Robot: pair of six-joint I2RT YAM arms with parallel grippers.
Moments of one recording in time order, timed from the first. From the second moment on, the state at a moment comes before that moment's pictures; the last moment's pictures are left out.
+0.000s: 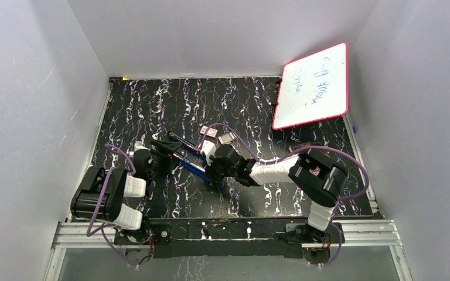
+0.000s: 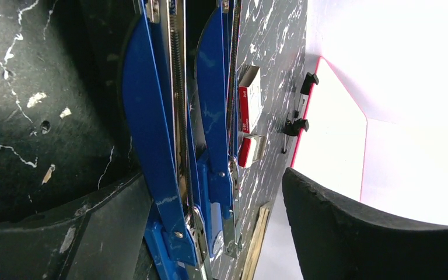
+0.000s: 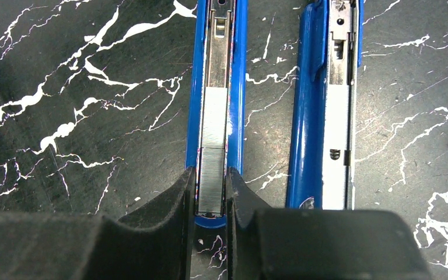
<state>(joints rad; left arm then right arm) -0.11 1.46 0.17 0.86 0.19 -1.32 1.05 1.77 0.86 0.31 -0.10 0.05</state>
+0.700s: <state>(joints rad) 0.00 1.30 0.19 0.69 0.27 -1.11 1.06 1.77 0.83 0.35 -0.15 0.01</state>
